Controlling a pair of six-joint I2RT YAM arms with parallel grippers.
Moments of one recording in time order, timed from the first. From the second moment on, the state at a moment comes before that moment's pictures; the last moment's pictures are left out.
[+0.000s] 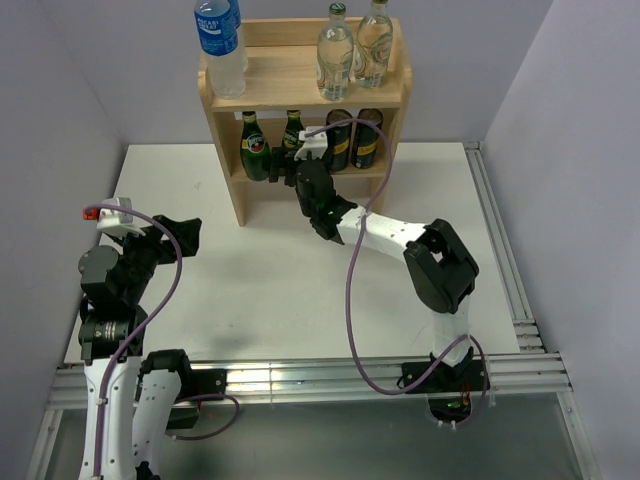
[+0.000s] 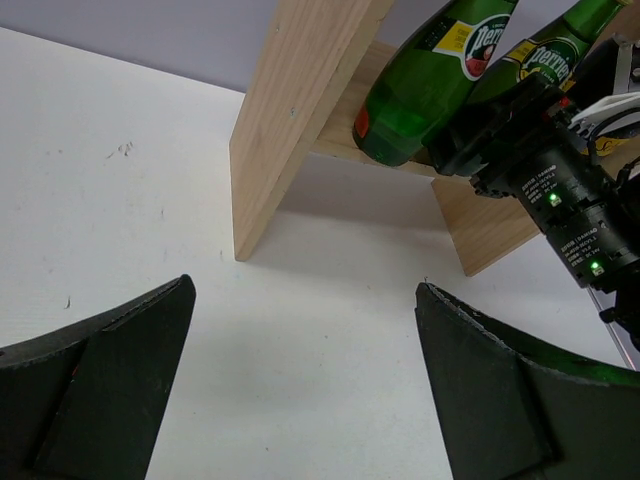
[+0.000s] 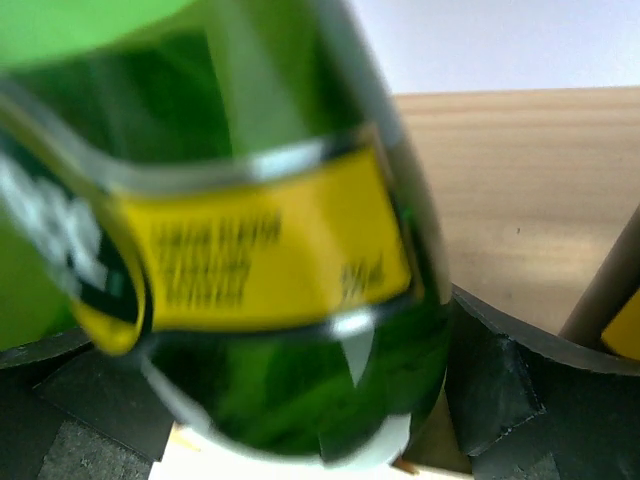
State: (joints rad) left arm 0.07 0.50 0.76 -0.33 0.26 -0.41; right arm 0.76 1.94 1.42 0.52 0.53 0.20
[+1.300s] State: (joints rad) left arm 0.07 0.50 0.76 -0.33 0.26 -0.41; right arm 1.16 1.30 1.01 0.31 0.89 0.24
